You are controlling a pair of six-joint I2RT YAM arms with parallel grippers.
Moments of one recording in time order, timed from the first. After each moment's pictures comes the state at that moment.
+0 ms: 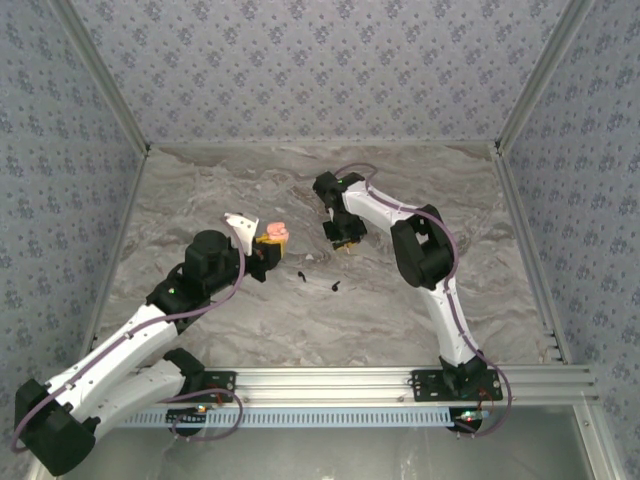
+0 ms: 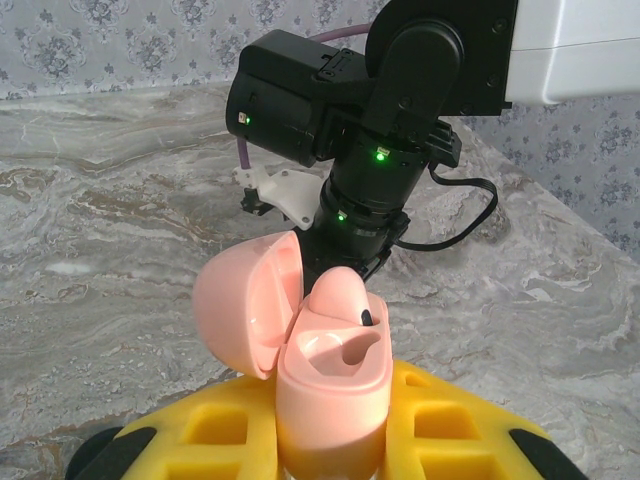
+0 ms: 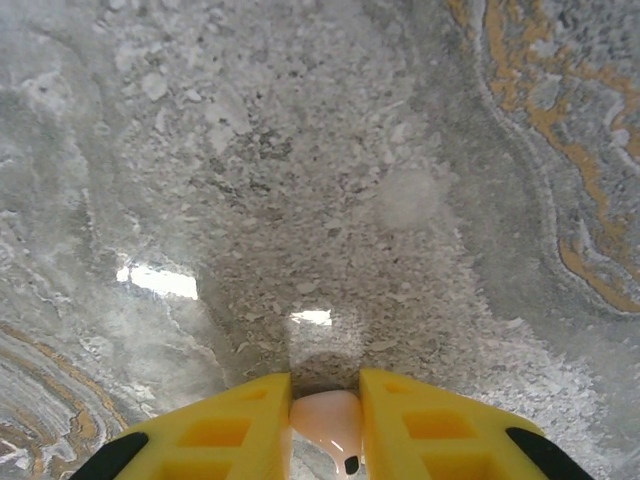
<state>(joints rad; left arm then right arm) -0.65 0.84 0.65 -0.13 0.11 -0.27 0.60 2.30 1.88 -1.12 0.04 0.30</state>
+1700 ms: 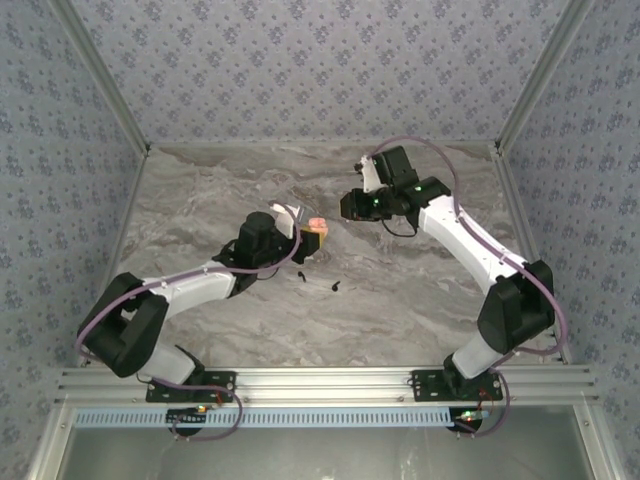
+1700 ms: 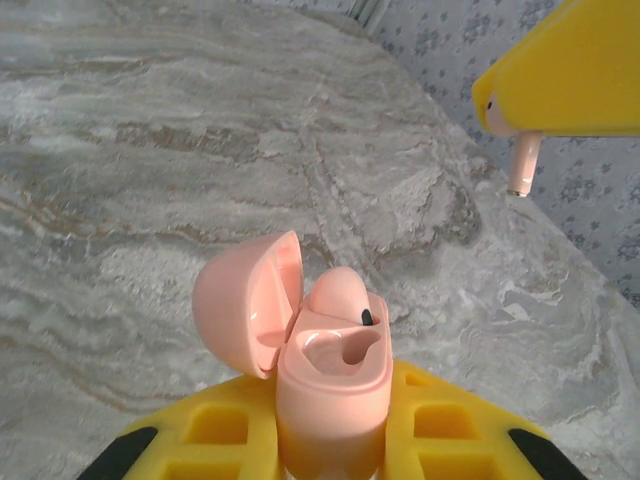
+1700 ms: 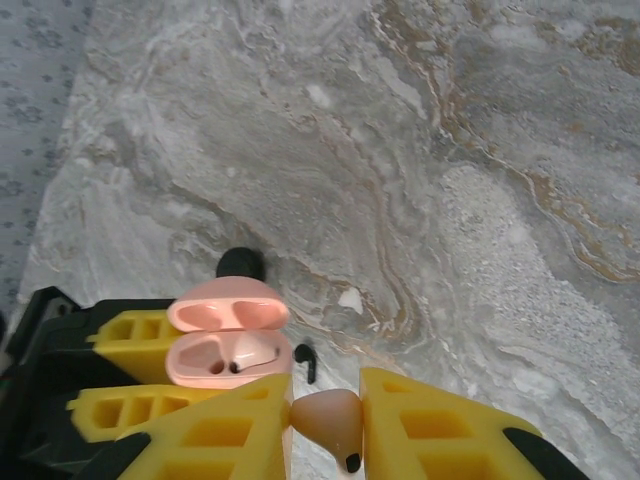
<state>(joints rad) -0.65 1.46 0.70 0.42 0.30 -0.41 0.48 1.57 1.41 -0.67 -0.36 0.39</state>
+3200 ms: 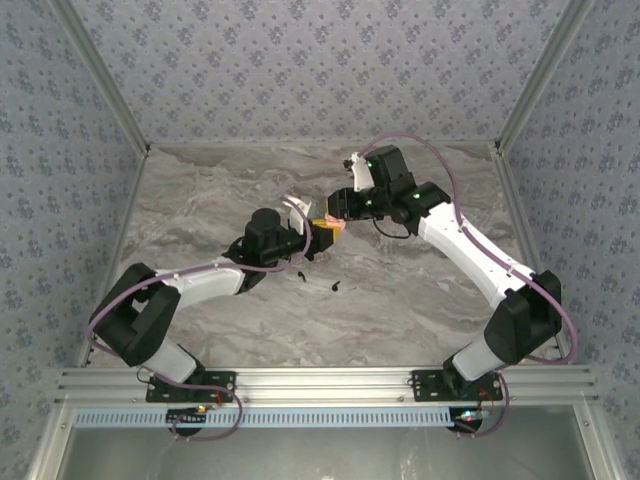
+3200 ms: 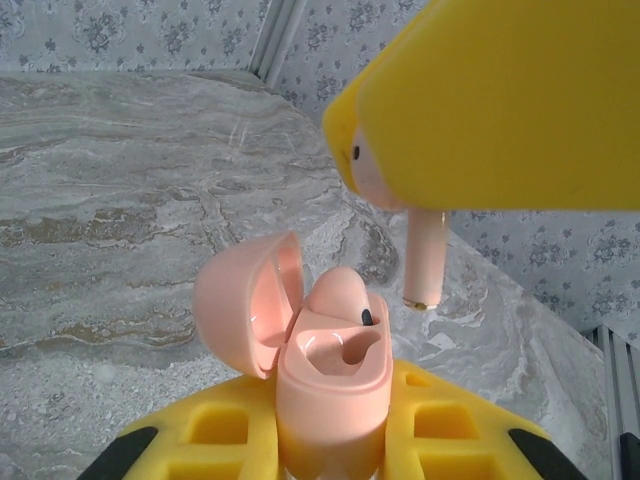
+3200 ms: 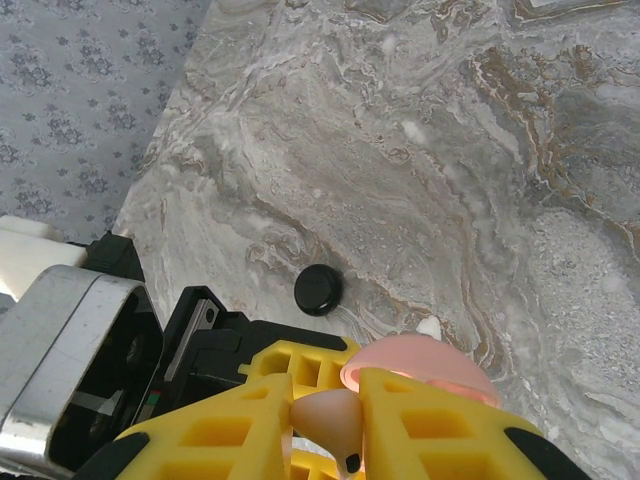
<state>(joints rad) -0.69 1.53 0.74 0.59 0.40 -0.39 0.55 1.52 1.40 -0.59 -0.38 0.41</state>
